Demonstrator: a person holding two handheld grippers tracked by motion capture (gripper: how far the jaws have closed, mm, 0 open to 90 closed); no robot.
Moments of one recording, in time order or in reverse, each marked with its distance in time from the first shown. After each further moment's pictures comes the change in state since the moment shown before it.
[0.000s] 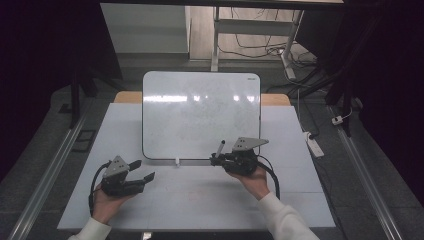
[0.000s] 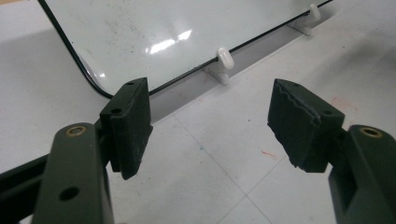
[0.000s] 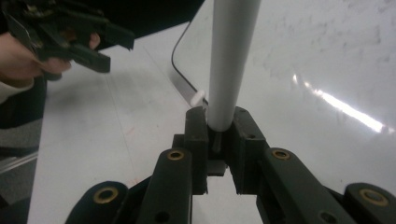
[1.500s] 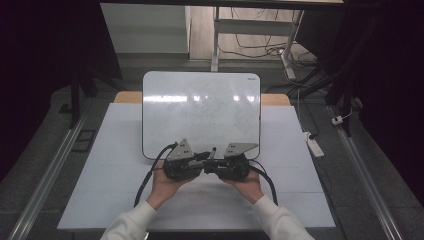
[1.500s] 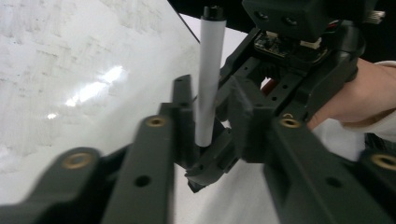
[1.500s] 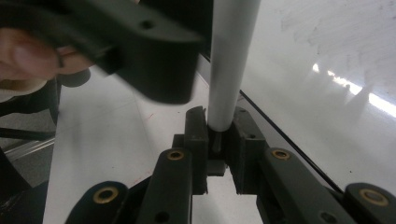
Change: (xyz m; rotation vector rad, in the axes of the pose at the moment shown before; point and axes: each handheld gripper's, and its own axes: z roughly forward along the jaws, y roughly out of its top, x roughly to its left) left arm -0.096 0.106 0.081 -0.091 -0.287 0.196; right arm 0.011 -0.008 0.019 0.050 0.070 0.007
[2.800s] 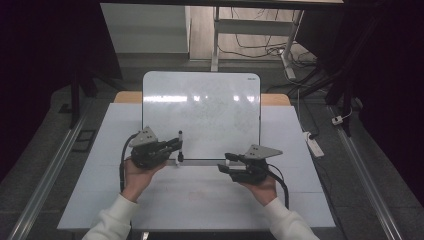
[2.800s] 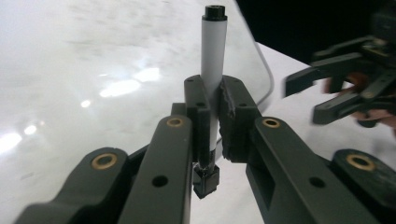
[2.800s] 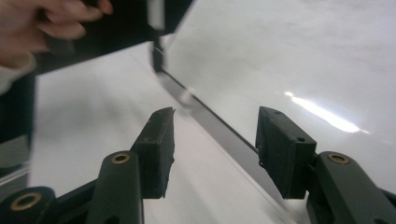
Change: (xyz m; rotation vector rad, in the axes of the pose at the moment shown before) left arm 0.052 -0.010 -0.070 -0.064 0.167 -0.163; right arm -0.002 -0.017 -0.053 -0.134 -0.174 0.015
